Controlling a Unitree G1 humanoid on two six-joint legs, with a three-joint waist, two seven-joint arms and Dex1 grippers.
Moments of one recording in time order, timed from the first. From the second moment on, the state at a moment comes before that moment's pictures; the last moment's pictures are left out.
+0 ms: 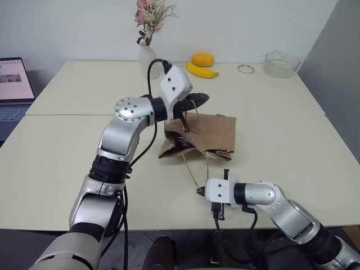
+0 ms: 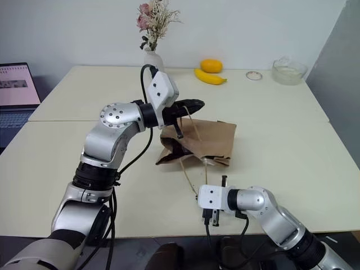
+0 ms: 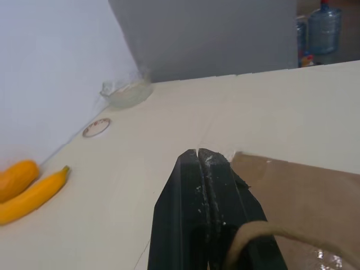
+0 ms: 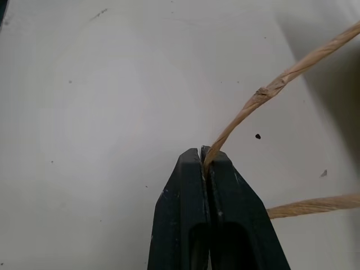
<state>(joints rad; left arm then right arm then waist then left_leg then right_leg) -0.88 0.40 -0.13 0.11 -0.19 0.37 -0.85 -0.25 -0.62 0.58 -0.39 -0.14 0.36 0.79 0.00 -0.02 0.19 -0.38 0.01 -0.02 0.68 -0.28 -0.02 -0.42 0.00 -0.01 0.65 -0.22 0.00</state>
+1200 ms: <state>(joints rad) -0.96 0.39 -0.05 0.05 -0.38 0.53 -0.88 -0.21 -0.68 0.19 -0.73 0.15 0.70 0.92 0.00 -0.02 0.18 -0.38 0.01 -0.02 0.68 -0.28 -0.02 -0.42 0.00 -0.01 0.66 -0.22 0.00</state>
